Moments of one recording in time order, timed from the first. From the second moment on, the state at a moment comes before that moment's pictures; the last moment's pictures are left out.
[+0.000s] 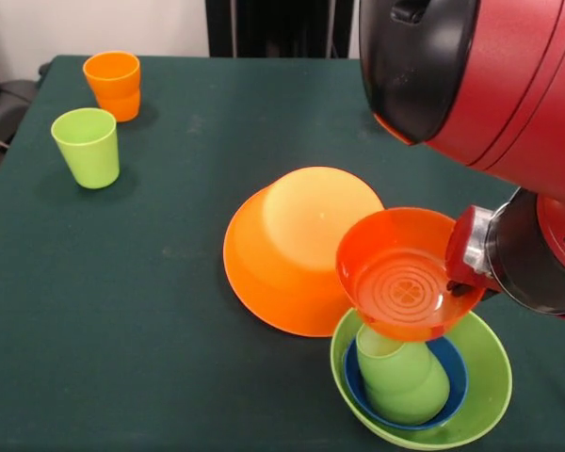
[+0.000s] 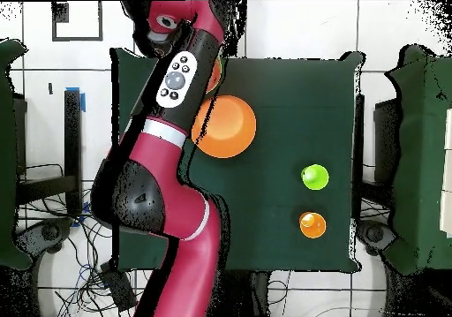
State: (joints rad) arm -0.28 0.33 -2.39 0.14 2.18 1.72 1.70
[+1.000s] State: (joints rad) arm -0.27 0.34 -2.37 0.14 2.18 1.52 1.69
